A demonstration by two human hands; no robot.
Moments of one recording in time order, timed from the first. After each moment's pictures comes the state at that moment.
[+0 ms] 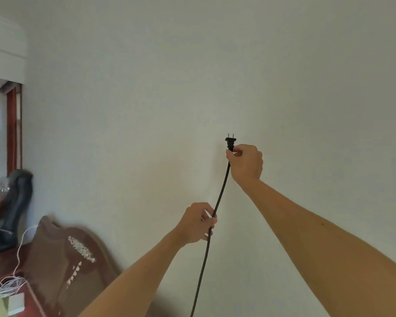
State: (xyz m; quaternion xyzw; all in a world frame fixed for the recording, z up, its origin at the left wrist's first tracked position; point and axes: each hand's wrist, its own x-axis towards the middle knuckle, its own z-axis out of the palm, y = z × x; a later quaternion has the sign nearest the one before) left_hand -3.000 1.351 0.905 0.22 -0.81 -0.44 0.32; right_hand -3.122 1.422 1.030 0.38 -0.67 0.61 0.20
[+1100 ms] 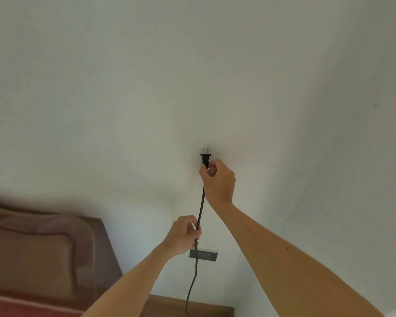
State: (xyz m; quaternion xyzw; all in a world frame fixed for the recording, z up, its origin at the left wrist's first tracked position) left_hand -3.099 1.474 0.567 0.17 -0.81 -0.57 -0.01; right_hand -3.189 1.555 0.677 0.17 -0.82 0.53 0.14
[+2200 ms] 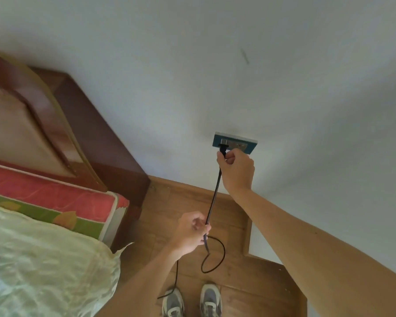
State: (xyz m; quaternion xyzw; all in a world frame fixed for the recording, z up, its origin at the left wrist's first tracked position) left_hand -2.992 1.527 0.221 0.34 -0.69 -0.63 -0.14; right_hand -3.163 1.581 0.273 0.08 -0.89 0.43 -0.08
